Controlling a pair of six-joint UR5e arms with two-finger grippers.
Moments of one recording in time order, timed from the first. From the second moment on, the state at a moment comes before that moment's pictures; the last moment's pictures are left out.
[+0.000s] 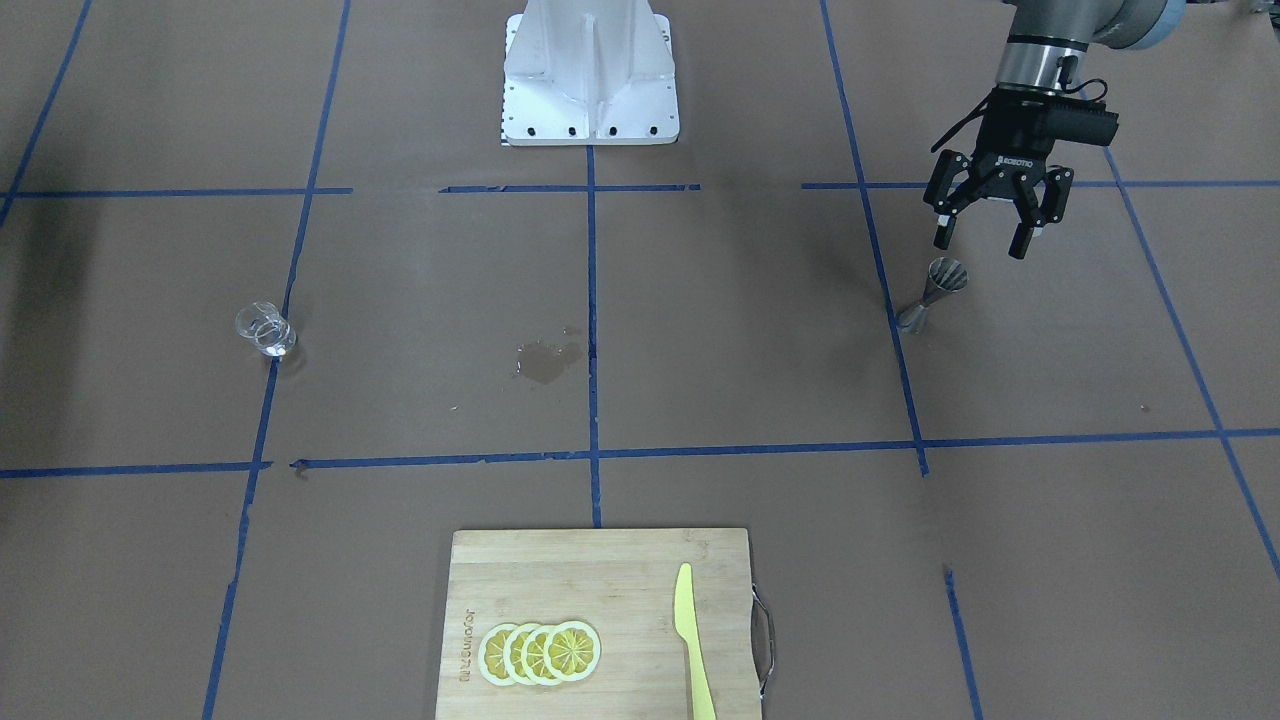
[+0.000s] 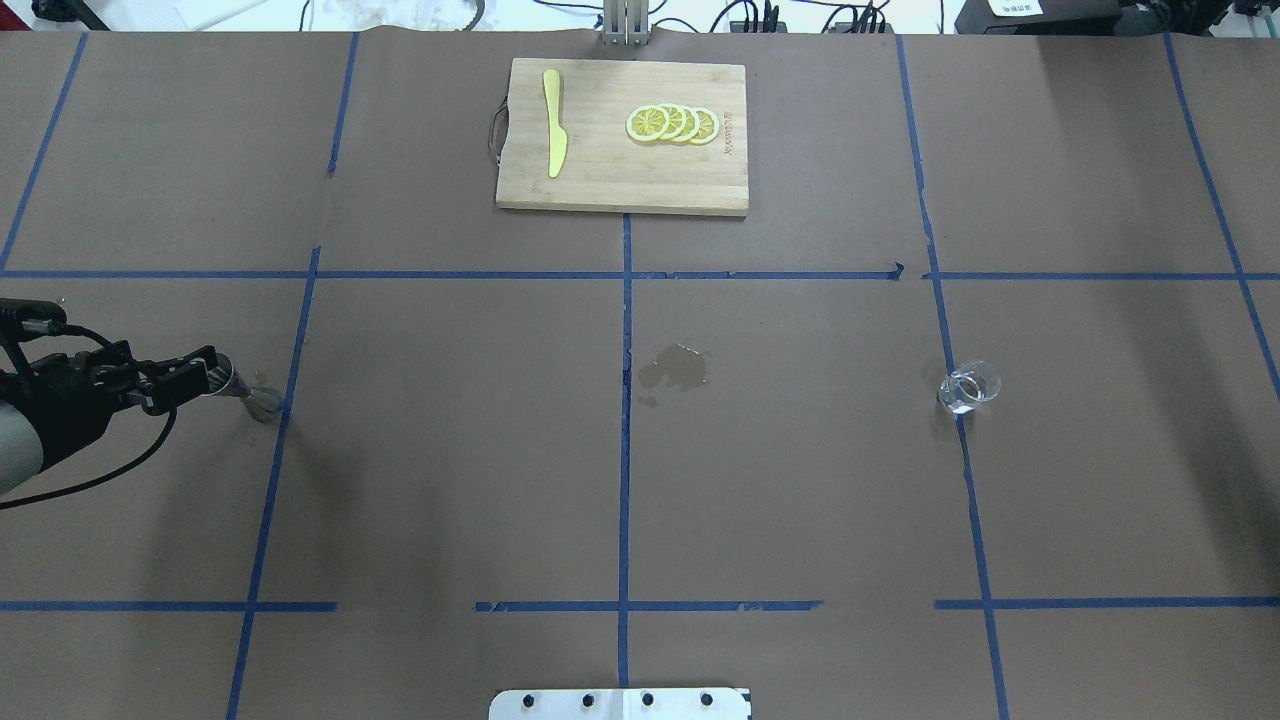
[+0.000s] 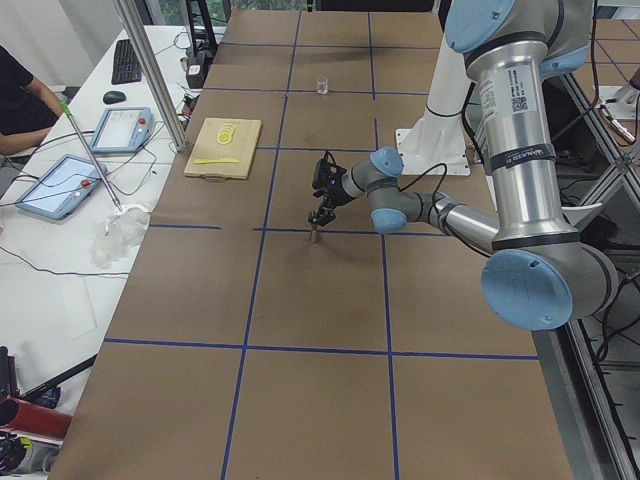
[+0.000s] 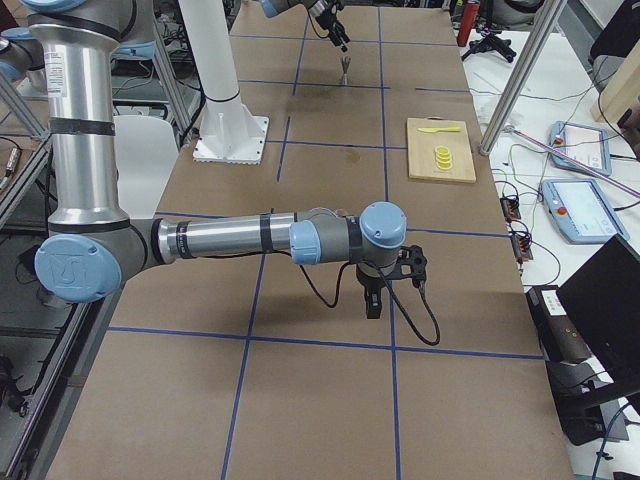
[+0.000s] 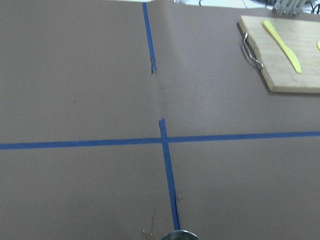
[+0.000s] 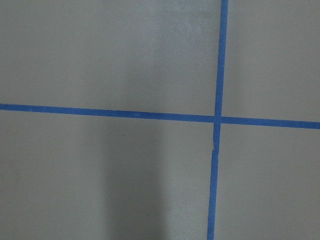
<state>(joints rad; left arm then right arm) -0.45 -1.28 -2.08 -2.47 -1.17 -1.16 1.50 -1.57 1.69 -1.56 2.40 0.09</state>
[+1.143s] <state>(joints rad) -0.14 -1.24 -1.99 -2.45 -0.66 -1.37 1.50 -1.57 1.70 -1.56 2.40 0.09</state>
